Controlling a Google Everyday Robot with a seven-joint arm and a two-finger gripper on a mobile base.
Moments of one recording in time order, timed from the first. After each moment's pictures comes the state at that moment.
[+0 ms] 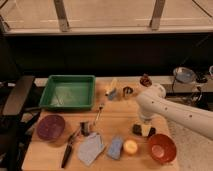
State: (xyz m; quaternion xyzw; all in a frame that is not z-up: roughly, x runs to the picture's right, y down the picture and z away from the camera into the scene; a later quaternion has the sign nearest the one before) arm 0.219 0.208 0.810 -0.33 0.03 0.02 0.94
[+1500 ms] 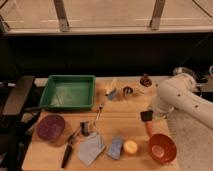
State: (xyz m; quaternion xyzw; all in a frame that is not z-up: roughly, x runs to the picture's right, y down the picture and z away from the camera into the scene) arm 0.253 0.139 0.695 -0.26 -0.04 -0.08 0.96
